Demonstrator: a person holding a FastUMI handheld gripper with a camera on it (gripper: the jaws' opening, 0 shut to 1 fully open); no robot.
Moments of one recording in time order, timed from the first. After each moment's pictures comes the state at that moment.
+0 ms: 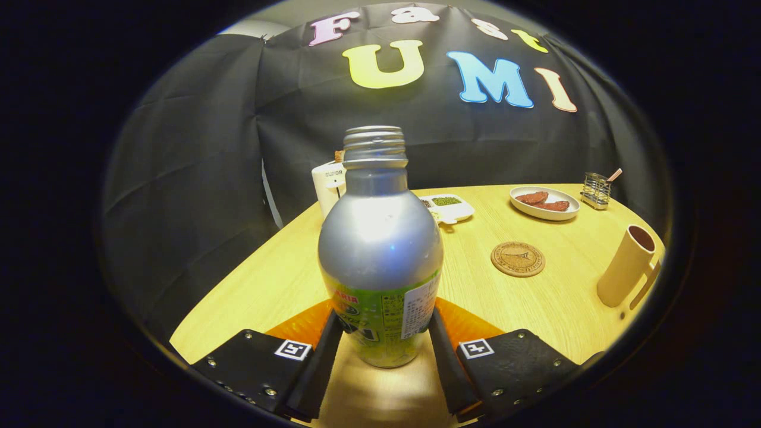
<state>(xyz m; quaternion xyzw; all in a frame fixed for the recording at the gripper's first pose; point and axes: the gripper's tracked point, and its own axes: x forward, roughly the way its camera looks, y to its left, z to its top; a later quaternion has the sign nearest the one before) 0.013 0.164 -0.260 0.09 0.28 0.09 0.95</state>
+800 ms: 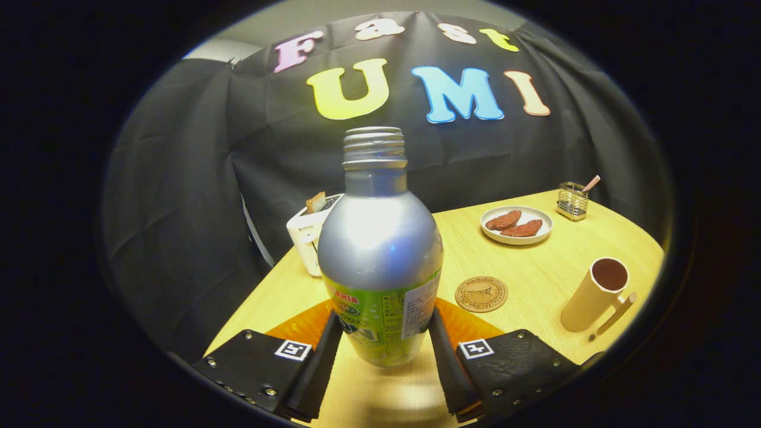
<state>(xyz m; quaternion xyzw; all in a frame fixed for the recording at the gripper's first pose) 0.035 0.101 -0.194 0.15 0.25 0.03 0.96</state>
